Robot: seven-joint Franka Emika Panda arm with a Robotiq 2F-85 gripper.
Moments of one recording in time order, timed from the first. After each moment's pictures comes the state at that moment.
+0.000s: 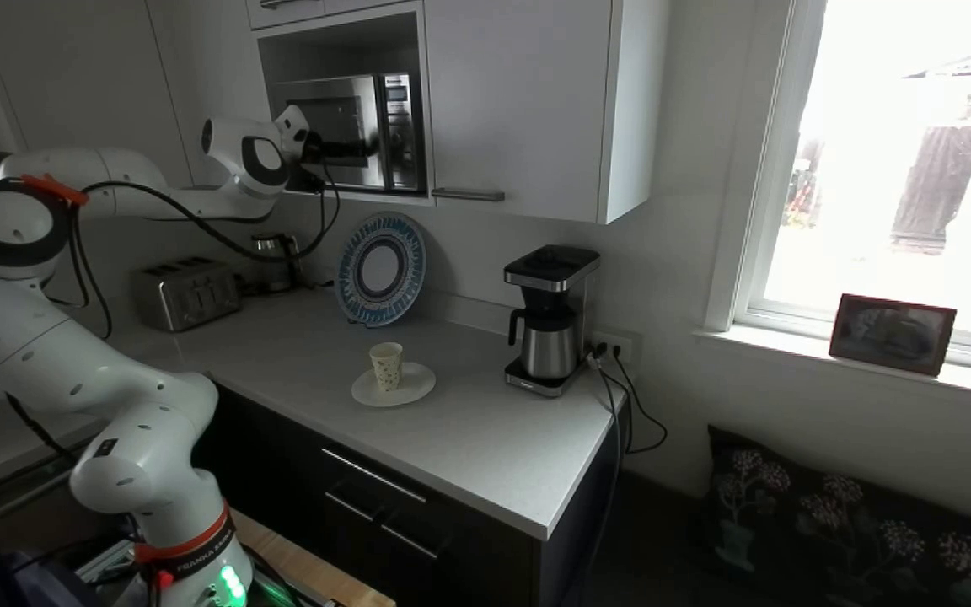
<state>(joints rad) -0.91 -0.62 0.91 -2.03 -0.22 3.02 0.66</state>
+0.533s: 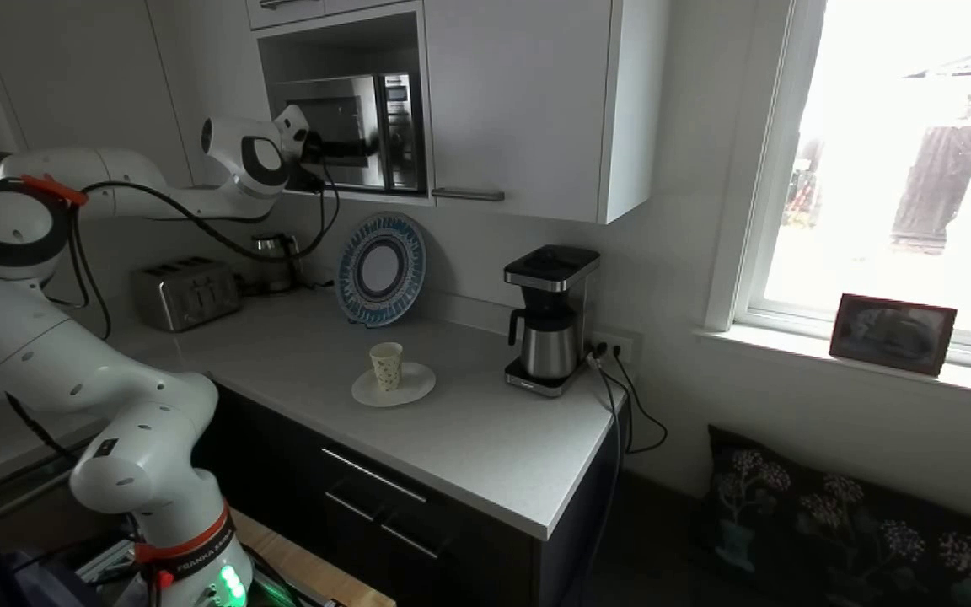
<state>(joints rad) -0.91 -0.63 0.91 -2.03 -0.21 3.02 0.66</state>
